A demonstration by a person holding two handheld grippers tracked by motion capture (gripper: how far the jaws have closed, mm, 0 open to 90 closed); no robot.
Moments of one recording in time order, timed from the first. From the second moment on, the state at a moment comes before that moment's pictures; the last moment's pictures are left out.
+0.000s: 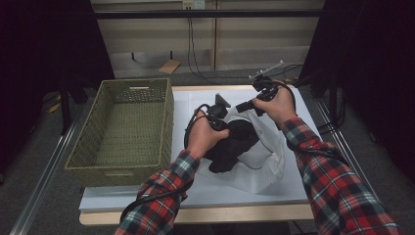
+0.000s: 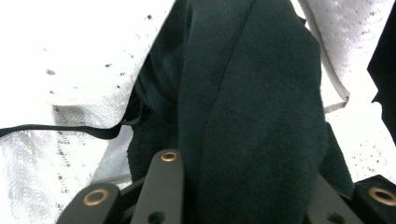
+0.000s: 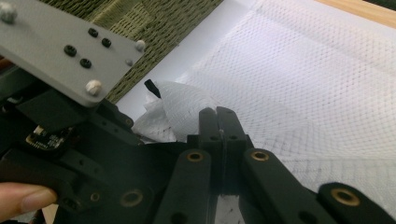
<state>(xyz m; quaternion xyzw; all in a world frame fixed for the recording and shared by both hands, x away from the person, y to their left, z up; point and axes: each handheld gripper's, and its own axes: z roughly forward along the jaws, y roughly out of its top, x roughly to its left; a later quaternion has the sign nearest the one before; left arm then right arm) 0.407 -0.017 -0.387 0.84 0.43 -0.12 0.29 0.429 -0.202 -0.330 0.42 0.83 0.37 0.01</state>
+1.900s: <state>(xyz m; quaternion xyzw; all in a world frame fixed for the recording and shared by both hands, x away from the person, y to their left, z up) 0.428 -0.034 -0.400 0.81 0.48 -0.10 0.31 0.438 -0.215 -0.337 0.43 0.82 0.38 0.01</state>
